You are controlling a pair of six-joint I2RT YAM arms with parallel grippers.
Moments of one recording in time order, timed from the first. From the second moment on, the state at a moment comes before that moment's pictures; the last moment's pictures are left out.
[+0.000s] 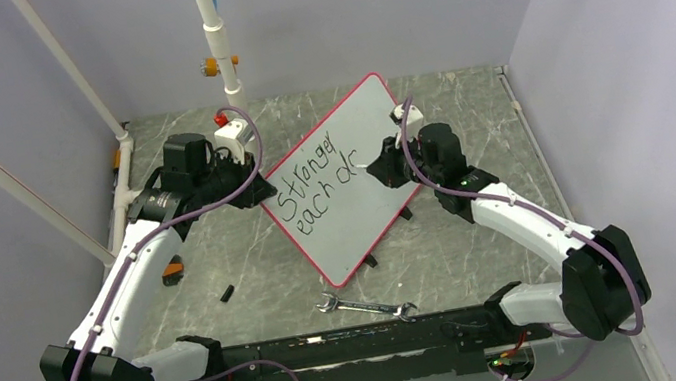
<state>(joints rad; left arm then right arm) -0.30 1.19 1.15 -0.59 0.47 -0.04 0.45 1.24 0.81 0.08 -0.25 0.26</state>
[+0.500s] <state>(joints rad) -0.30 1.19 1.15 -0.59 0.47 -0.04 0.45 1.26 0.84 0.05 -0.18 0.26</state>
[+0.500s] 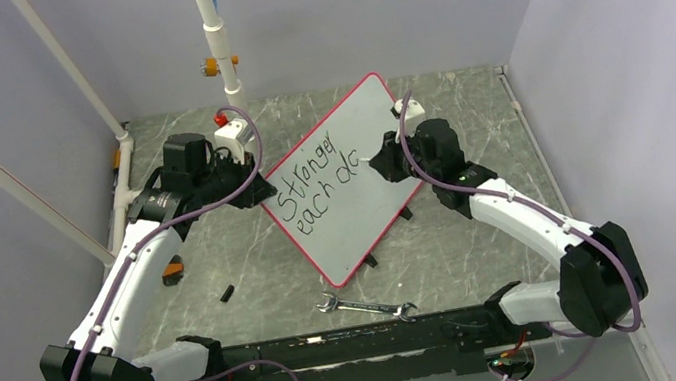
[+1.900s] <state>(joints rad) -0.30 1.19 1.15 -0.59 0.47 -0.04 0.45 1.27 0.85 0.05 -0.16 0.26</state>
